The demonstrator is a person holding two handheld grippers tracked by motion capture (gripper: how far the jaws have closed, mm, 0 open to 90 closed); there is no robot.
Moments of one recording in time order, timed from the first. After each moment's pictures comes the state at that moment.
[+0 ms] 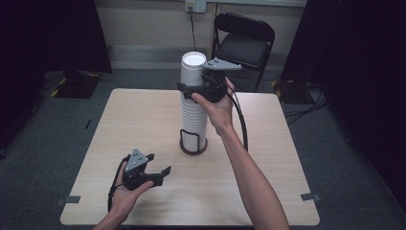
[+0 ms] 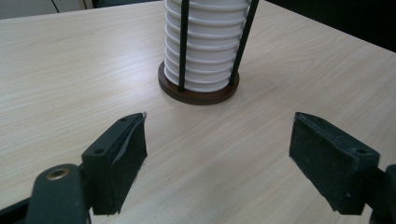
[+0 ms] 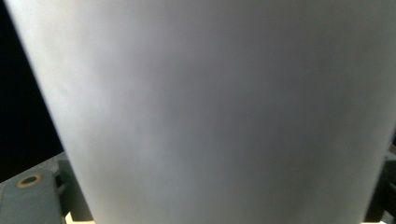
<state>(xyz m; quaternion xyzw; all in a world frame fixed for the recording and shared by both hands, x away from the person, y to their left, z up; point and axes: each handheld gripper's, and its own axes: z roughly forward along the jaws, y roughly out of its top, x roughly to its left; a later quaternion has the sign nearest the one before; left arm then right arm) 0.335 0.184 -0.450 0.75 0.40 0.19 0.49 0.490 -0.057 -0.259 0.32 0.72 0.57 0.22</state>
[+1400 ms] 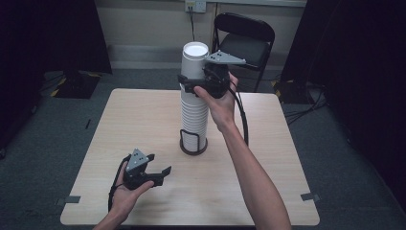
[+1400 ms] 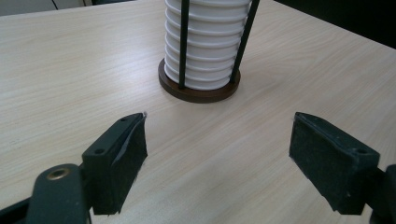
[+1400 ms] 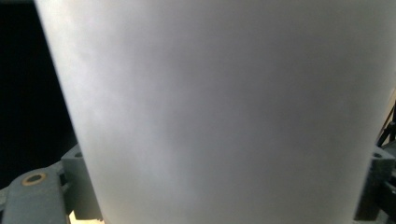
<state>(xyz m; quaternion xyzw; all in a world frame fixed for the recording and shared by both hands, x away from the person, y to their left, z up) 0.337 0.184 -0.452 0.76 0.40 0.19 0.48 0.485 -0.060 -0.236 0.32 0.71 0.58 0.25</state>
